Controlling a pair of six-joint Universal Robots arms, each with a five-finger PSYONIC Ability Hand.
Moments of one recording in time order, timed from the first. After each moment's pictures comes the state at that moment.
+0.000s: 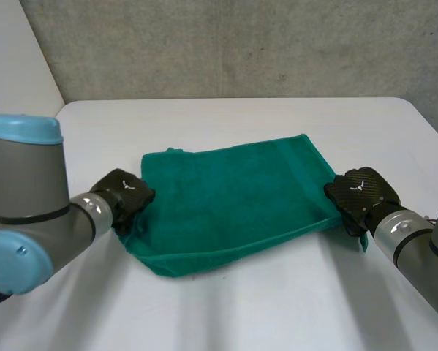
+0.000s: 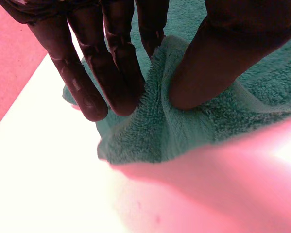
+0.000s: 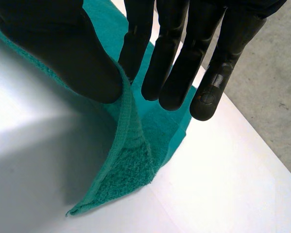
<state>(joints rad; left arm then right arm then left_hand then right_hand) 4.32 -2.02 -1.45 2.93 -1.50 3.84 1.82 -1.31 1.81 -0.14 1.38 2.52 1.11 1.19 1.19 1.19 1.01 0.97 1.17 1.18 1.19 1.00</state>
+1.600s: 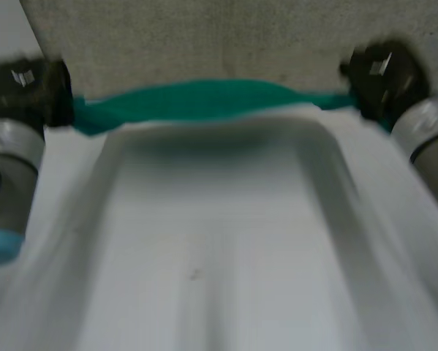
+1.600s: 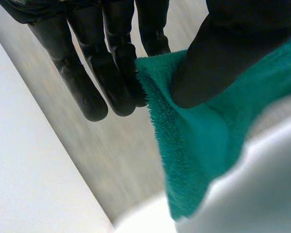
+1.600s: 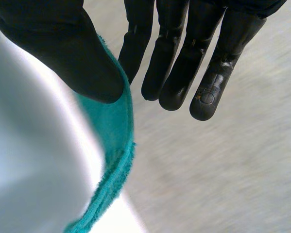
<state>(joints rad) 4.42 -1.69 -1.59 3.47 -1.69 3.38 1.86 -1.38 1.42 -0.18 1.40 2.50 1.11 1.20 1.19 1.20 1.01 0.98 1.17 1.18 1.19 1.00</state>
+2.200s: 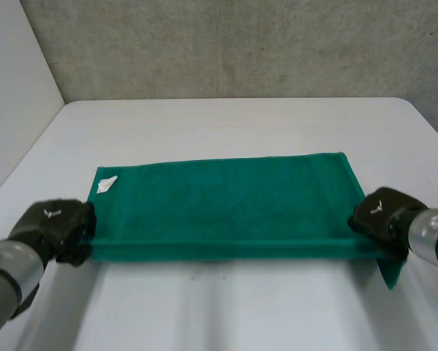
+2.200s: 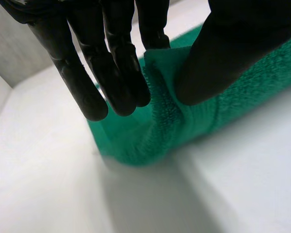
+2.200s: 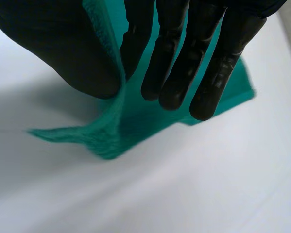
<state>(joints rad) 4.50 -1.54 -1.98 3.06 -1.54 3.40 1.74 -1.34 1.65 0.41 1.39 2.08 1.11 1.20 1.19 1.20 1.01 0.98 1.18 1.18 1.19 1.00</state>
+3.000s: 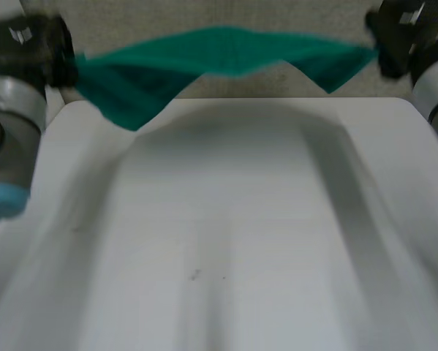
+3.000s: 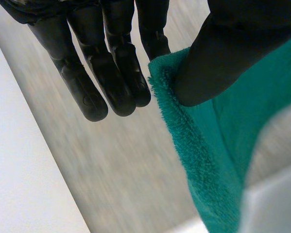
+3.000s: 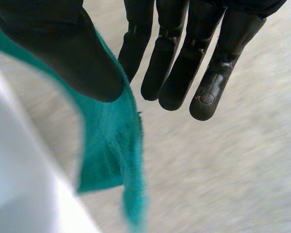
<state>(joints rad) 4.42 -1.79 -1.38 3.43 -1.67 3.32 1.81 -1.33 1.26 -0.17 1.42 2.56 1.11 1.20 1.19 1.20 1.01 0.98 1.18 1.18 1.19 1.00</state>
